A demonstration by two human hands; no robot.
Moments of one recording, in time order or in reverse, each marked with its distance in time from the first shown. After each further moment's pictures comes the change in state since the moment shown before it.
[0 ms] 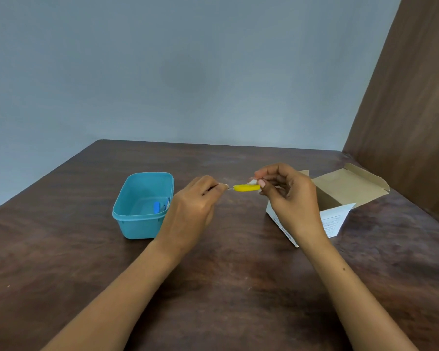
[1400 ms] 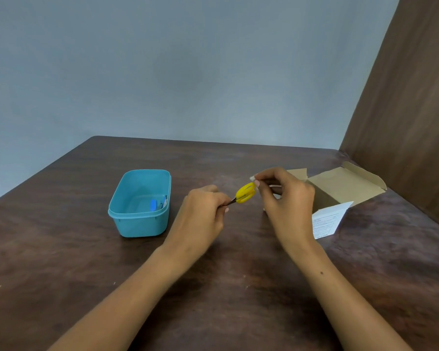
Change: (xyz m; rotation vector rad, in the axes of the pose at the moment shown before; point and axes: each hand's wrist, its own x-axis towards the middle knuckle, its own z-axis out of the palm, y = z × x) left_hand 0.004 0.020 0.004 -0.220 -0.226 -0.285; right_hand -0.005 0.010 0.012 -0.287 0.223 -0.191
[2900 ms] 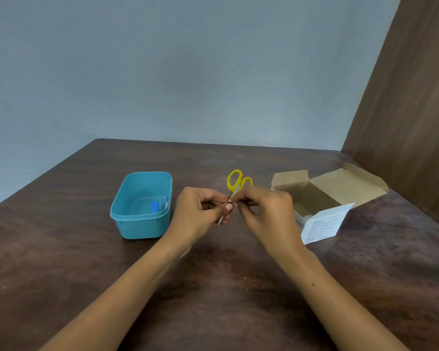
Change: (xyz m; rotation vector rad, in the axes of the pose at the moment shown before) left_hand 0.004 -0.003 -0.001 -0.762 -0.019 -0.459; right_hand -0.012 -0.004 0.011 -0.080 -0.200 -0.270
